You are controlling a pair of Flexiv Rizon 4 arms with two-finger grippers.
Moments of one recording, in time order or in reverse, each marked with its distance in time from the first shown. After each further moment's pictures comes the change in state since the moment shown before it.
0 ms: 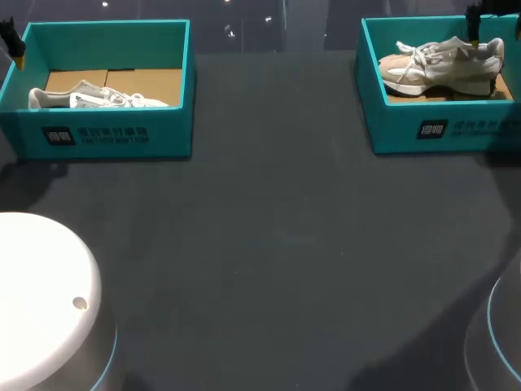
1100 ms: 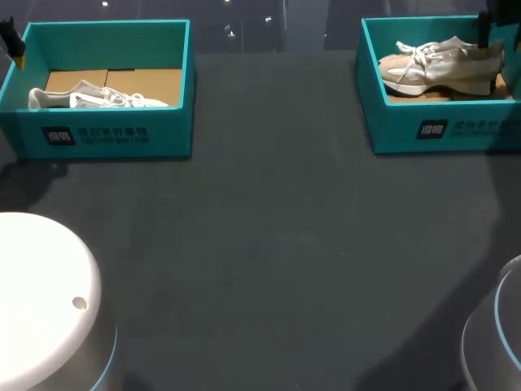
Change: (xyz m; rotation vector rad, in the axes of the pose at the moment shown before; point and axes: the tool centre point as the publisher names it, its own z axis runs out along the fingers) left arm 0.000 0.000 0.000 0.000 0.000 0.000; right arm -0.016 0.014 0.049 0.068 0.034 0.016
